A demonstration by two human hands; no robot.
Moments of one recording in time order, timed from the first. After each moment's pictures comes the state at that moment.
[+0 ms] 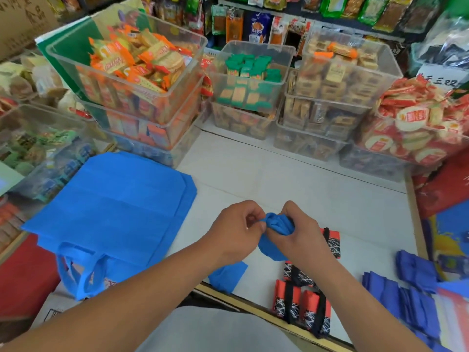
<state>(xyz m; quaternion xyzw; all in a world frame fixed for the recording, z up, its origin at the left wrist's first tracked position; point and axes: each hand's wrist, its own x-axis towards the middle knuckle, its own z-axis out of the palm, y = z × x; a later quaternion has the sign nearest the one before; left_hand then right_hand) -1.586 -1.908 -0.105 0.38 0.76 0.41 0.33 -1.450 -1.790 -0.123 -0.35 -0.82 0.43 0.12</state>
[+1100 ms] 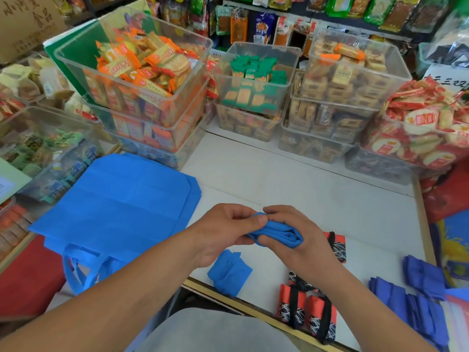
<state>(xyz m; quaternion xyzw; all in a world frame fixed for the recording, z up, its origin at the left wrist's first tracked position) -1.615 -1.920 -0.083 0.18 0.62 0.51 0.57 -1.452 -1.800 -0.100 -0.20 -0.83 0.50 0.18</state>
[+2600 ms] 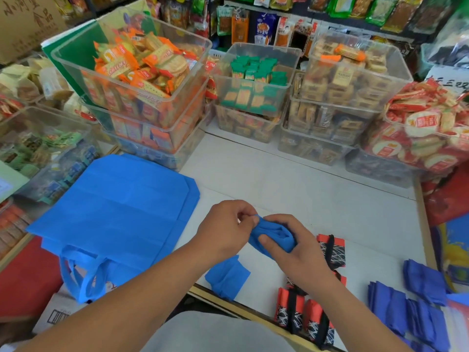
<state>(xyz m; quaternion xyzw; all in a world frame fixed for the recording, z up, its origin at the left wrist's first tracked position) -1.611 -1.904 -0.106 0.33 0.80 0.39 0.30 -1.451 -1.803 -0.119 -0.28 -0.76 0.56 0.17</state>
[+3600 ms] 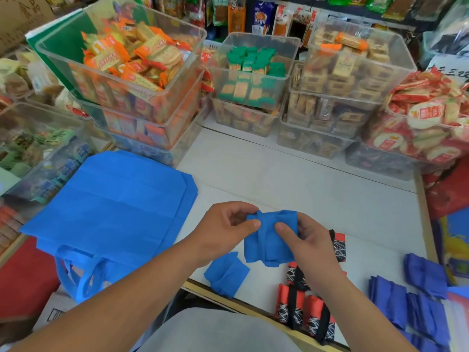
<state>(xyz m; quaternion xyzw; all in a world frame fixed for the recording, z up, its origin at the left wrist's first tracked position) -1.617 -1.908 -0.128 0.26 0.68 0.53 0.44 -1.449 -1.789 -0.132 -0.41 -0.61 0.65 0.20</state>
